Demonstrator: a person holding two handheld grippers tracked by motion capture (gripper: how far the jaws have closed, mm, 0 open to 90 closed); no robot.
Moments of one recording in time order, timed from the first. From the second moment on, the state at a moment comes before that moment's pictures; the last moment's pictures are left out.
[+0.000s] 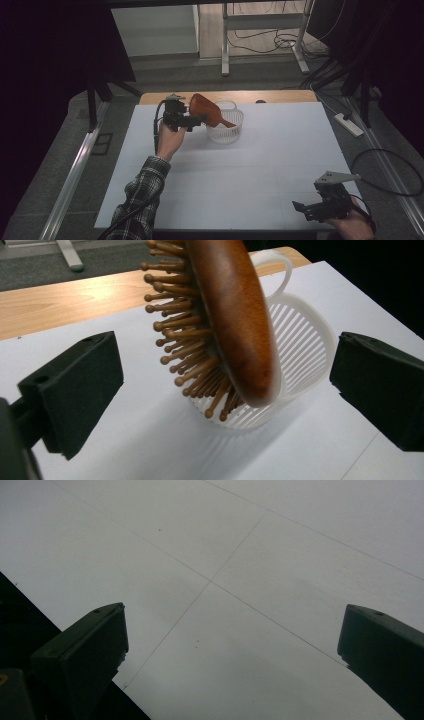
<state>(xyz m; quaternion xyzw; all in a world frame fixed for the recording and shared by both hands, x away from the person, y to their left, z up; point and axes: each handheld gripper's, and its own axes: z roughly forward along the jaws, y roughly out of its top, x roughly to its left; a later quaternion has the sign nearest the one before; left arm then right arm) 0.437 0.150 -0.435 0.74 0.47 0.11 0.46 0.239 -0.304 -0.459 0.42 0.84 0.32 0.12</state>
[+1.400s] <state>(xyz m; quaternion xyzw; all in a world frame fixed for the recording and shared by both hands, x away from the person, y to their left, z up) 0.402 0.164 -0.435 0.77 0.40 0.13 0.47 0.238 -0.305 -0.457 0.42 0.84 0.33 0.12</state>
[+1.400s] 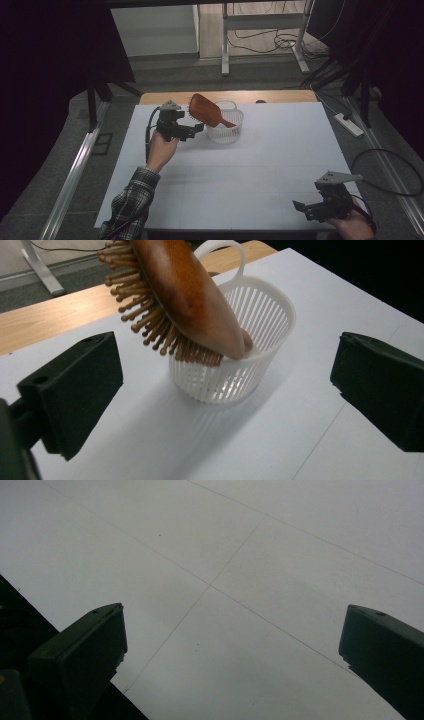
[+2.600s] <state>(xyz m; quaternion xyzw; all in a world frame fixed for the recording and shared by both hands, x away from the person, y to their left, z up) 0.368 0.166 -0.448 0.78 0.39 0.13 0.46 0.237 -0.307 -0.456 0.43 0.83 0.33 0.13</state>
